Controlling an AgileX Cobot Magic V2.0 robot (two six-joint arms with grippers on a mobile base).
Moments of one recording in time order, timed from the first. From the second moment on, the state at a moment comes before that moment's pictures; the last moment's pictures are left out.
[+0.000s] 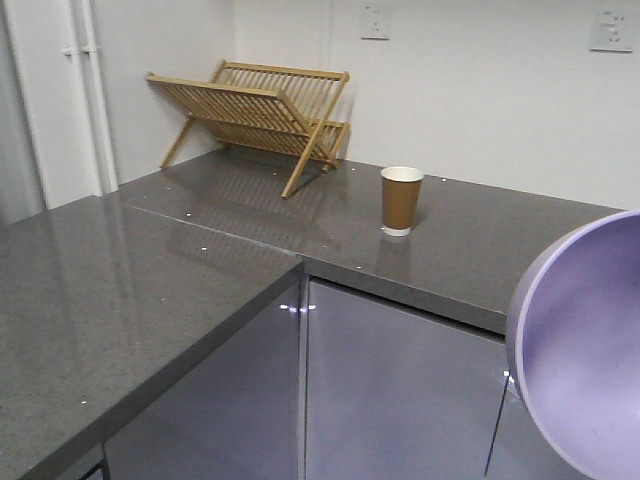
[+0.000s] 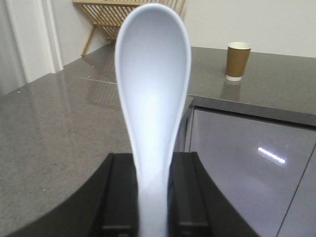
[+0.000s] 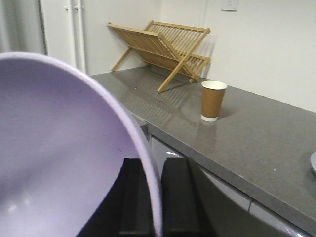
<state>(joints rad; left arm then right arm) -0.14 0.58 -0.86 -0.09 0.55 0.04 -0.28 0.64 -0.84 1.05 0.70 -1.00</state>
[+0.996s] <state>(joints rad) -0.14 0.58 -0.86 -0.09 0.55 0.04 -0.28 0.64 -0.84 1.05 0.70 -1.00</state>
